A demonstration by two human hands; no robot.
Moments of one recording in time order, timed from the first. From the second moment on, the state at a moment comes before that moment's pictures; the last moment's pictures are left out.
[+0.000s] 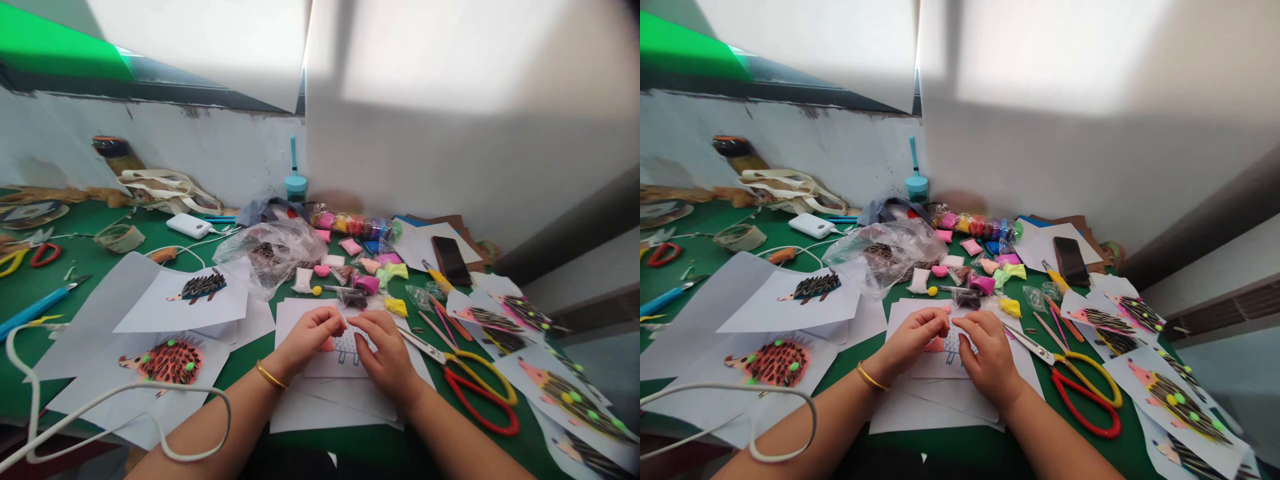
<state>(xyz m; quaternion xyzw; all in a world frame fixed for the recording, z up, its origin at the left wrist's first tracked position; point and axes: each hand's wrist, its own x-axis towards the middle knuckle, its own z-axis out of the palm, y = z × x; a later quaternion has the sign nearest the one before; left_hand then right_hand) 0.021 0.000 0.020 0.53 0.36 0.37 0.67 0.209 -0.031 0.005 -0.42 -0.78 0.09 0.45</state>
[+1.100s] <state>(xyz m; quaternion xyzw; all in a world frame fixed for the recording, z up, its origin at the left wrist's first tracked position) 0.020 0.002 0.012 0.51 0.36 0.38 0.68 0.209 -0.032 0.006 -0.41 -0.78 0.10 0.46</state>
